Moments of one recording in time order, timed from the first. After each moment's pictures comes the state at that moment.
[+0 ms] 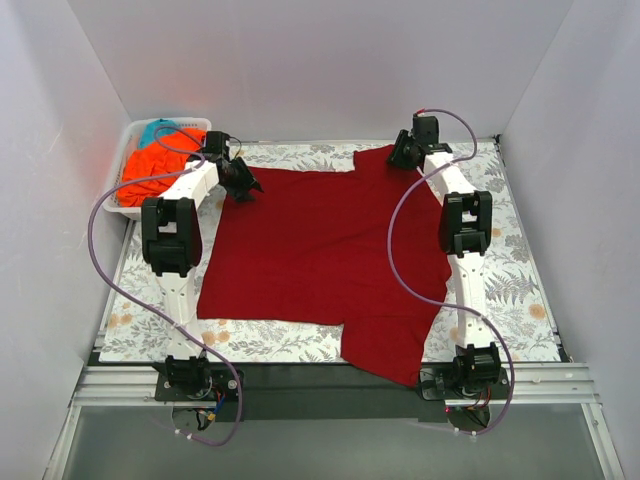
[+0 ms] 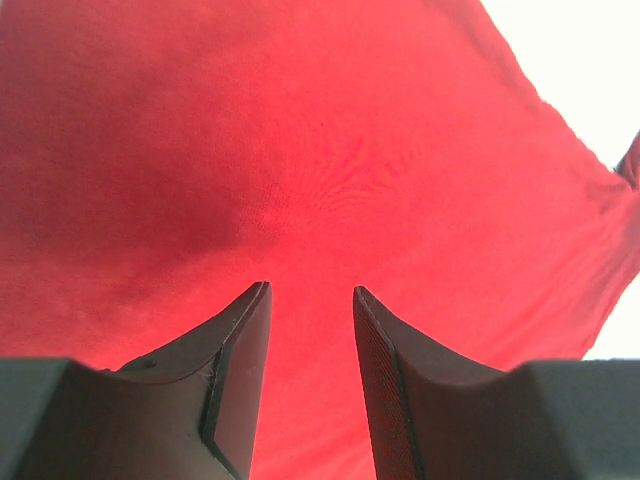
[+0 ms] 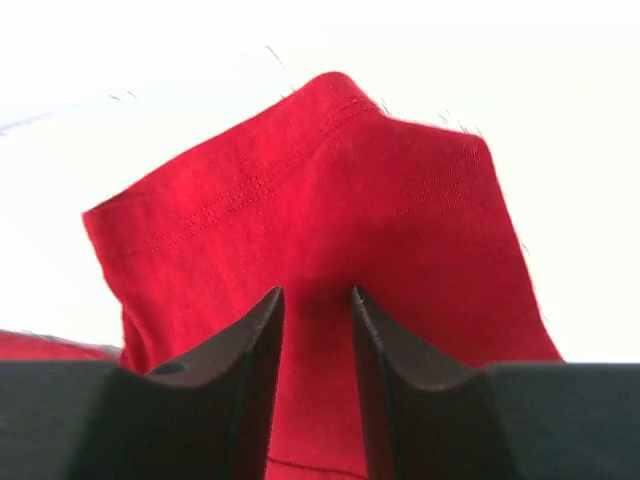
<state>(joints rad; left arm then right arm) -0.07 2.23 1.81 -0.59 0.25 -0.70 0.14 2.64 2.35 -0.44 -0.14 0.44</state>
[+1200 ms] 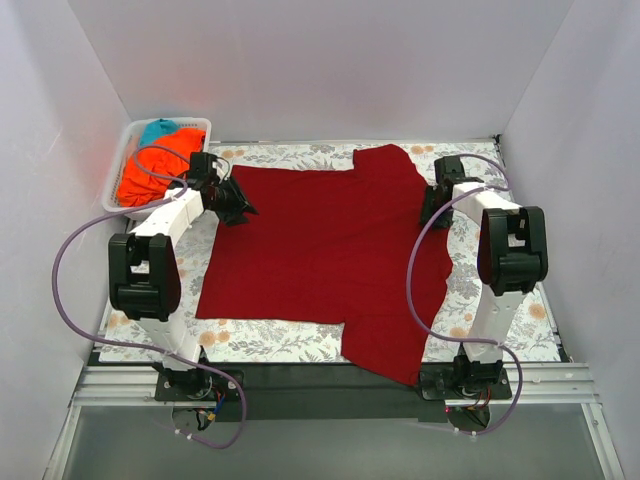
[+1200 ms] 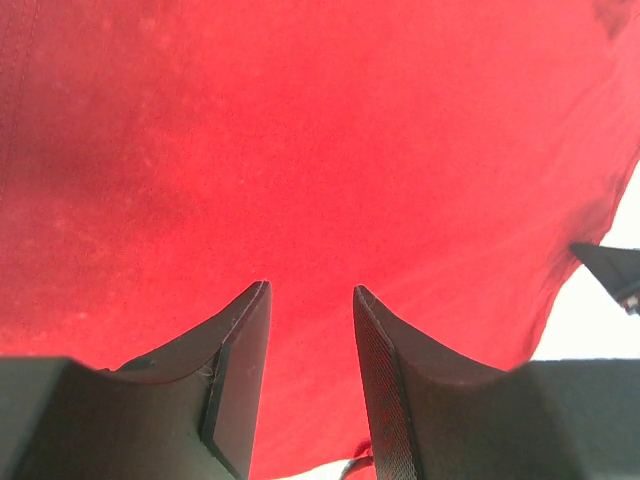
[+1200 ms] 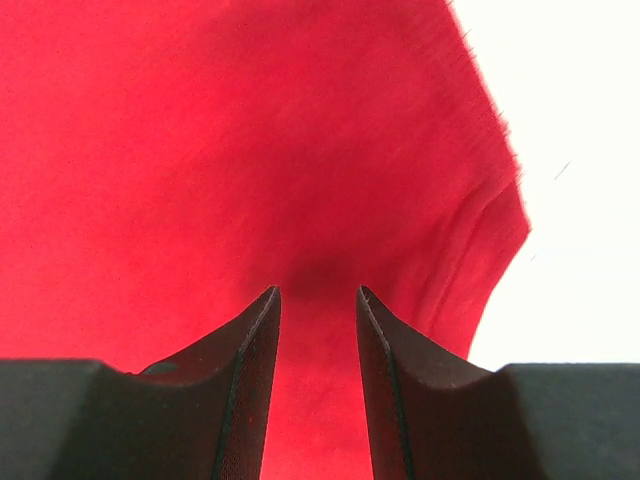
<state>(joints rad) -0.07 1.77 1.32 -0.53 0.31 -0.65 0.10 1.92 1.32 -0.51 0.02 0.30</state>
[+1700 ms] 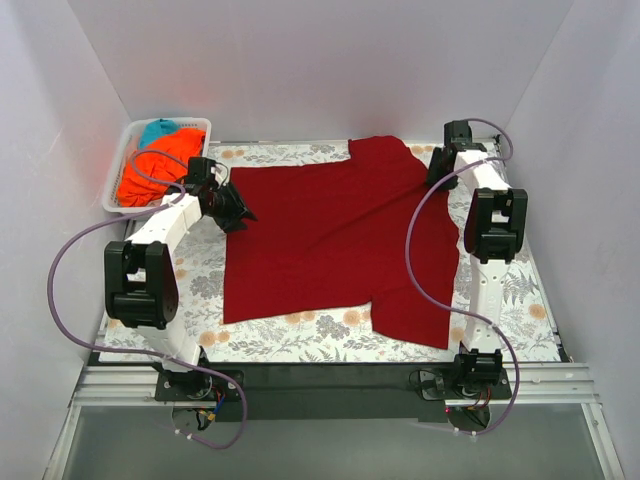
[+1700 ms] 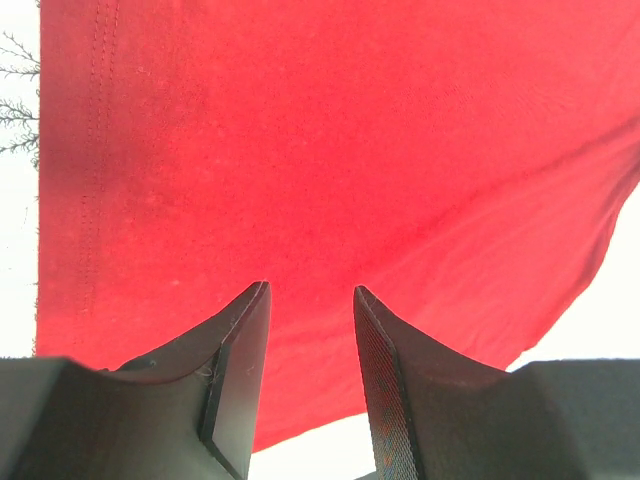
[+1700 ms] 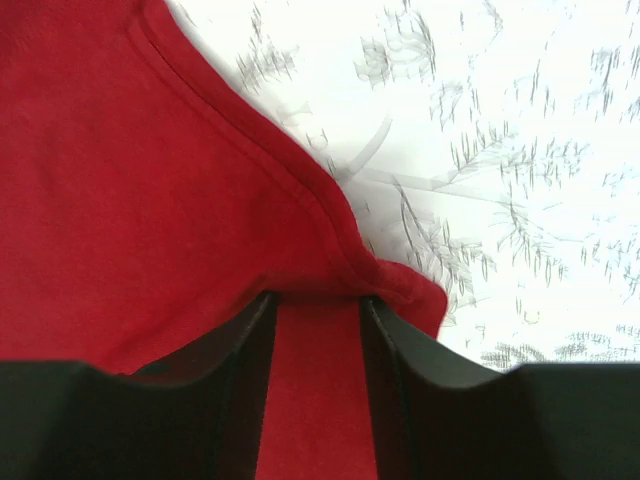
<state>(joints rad) -0.07 1.71 1.25 -0.55 0.31 -0.64 0.02 2.35 1.97 -0.61 0.03 0.26</state>
